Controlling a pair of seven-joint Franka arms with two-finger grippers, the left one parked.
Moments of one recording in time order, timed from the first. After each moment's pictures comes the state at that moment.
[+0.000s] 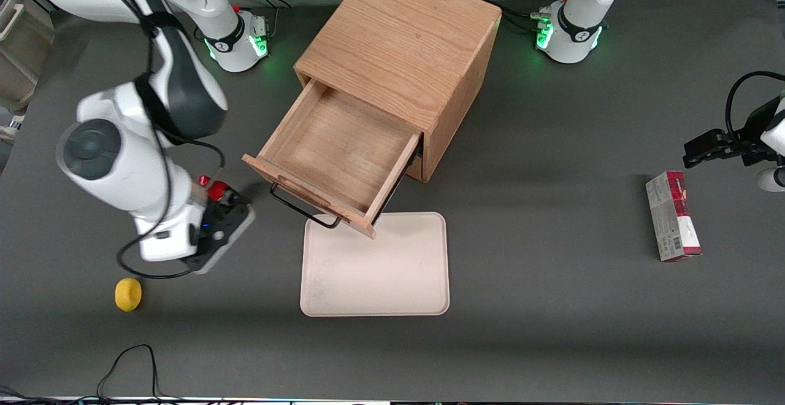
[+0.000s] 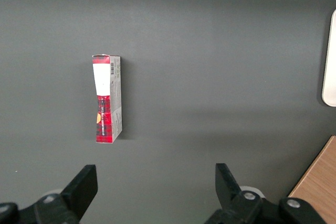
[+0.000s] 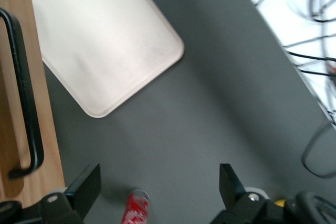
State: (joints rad) arm 0.08 0.45 0.23 -1.29 -0.14 1.82 -0.57
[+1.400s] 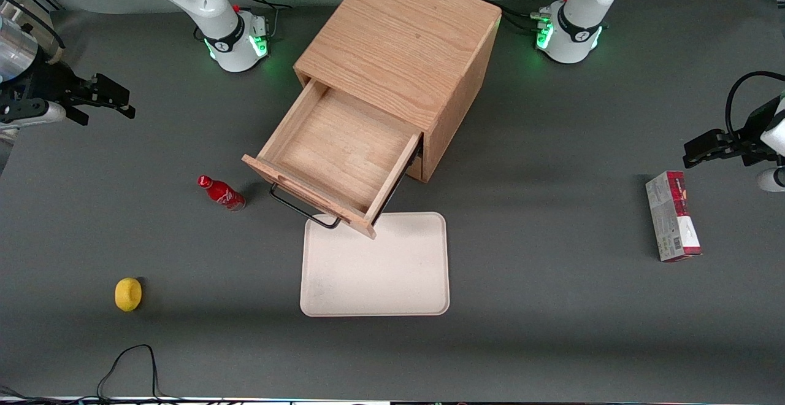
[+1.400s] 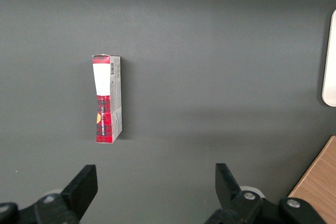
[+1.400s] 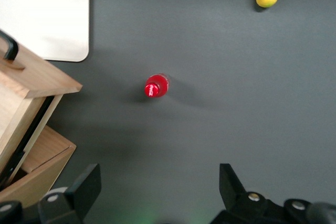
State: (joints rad) arm 0.04 -0.23 -0.06 -1.92 0.02 1.67 -0.07
